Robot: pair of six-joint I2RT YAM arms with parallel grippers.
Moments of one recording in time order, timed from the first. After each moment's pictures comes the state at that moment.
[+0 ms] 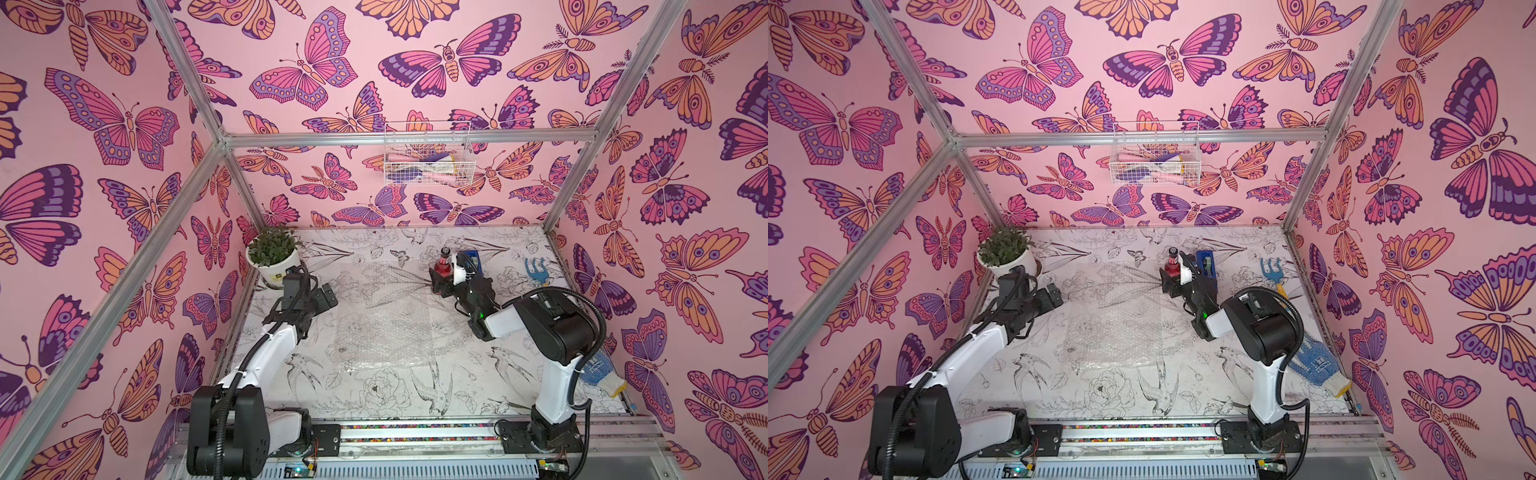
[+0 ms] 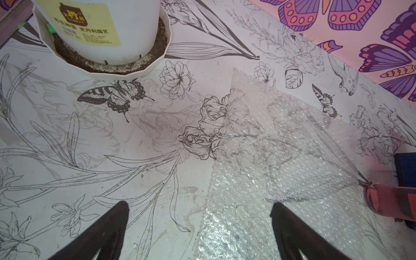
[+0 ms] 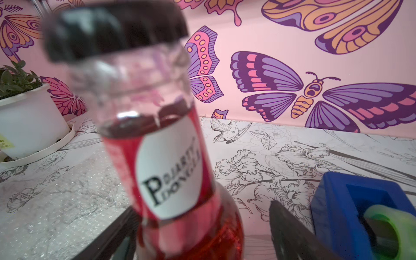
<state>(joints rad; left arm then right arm) -0.04 1.25 0.73 -0.26 -0.02 -0.46 0.44 1.97 0.74 1.15 -0.01 0.12</state>
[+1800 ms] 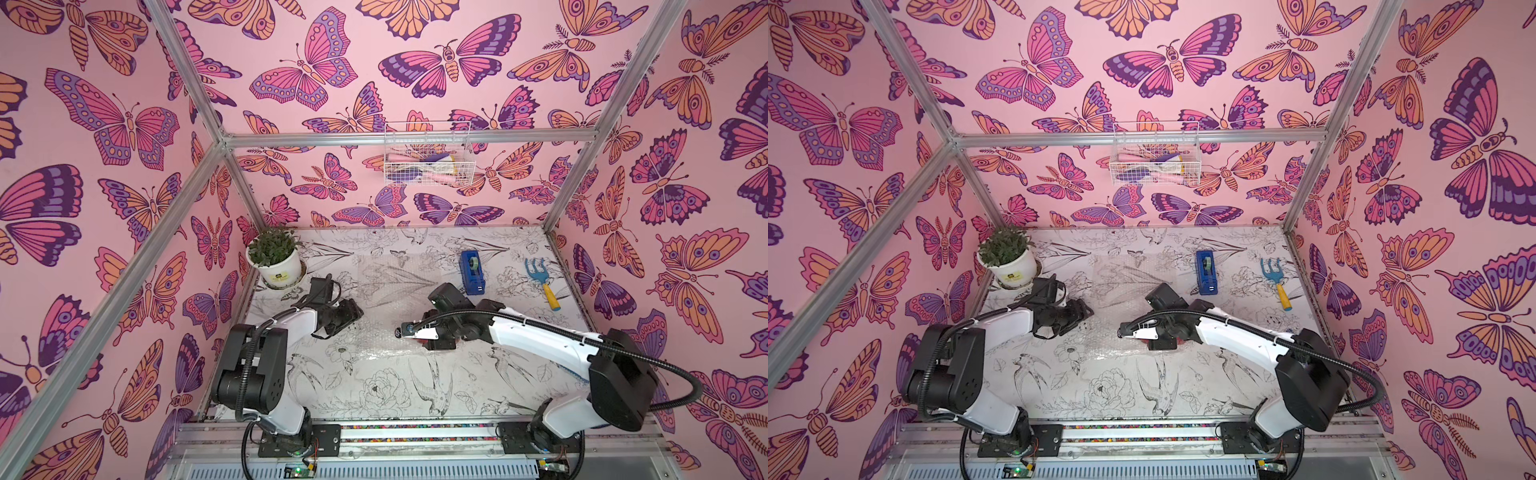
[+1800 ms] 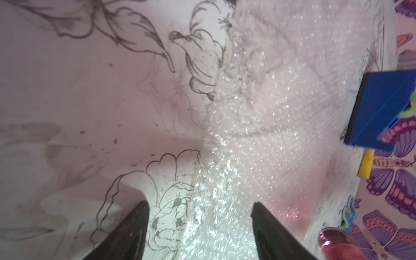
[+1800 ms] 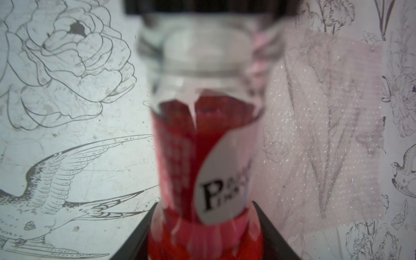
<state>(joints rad) -0.14 1.58 0.76 -0.25 0.37 -0.64 0.83 1.53 1.03 -0.54 -0.13 -0.87</state>
